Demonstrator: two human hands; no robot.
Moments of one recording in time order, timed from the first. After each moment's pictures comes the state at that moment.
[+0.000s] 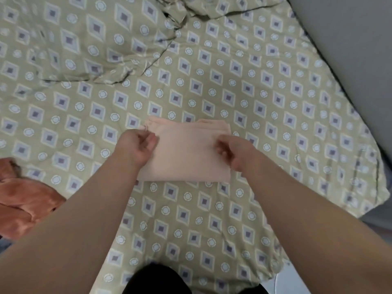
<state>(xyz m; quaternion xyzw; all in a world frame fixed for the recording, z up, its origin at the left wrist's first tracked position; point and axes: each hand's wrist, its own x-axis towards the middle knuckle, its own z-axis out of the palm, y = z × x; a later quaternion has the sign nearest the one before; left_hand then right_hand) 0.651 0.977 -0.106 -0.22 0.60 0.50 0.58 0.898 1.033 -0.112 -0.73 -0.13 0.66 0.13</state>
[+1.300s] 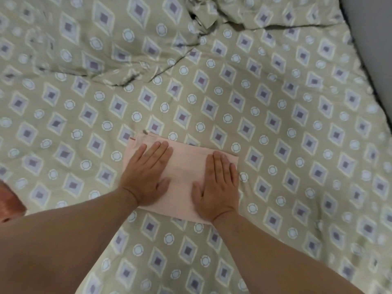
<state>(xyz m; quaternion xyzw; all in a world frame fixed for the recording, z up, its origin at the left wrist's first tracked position) 0.675 0.956 -0.204 0.71 0.69 -0.01 0.13 0.890 1.012 -0.209 -0.51 -0.84 0.16 0.01</state>
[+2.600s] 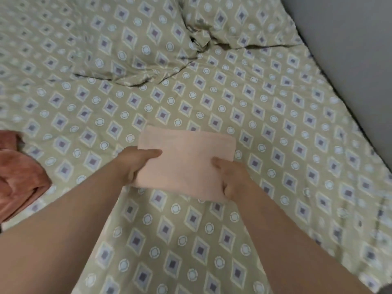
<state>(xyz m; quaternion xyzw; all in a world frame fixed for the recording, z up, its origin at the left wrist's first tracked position) 0.670 0.924 -0.135 0.07 0.79 0.33 0.51 0.911 1.003 -0.130 -0.69 -0.26 0.66 0.14</state>
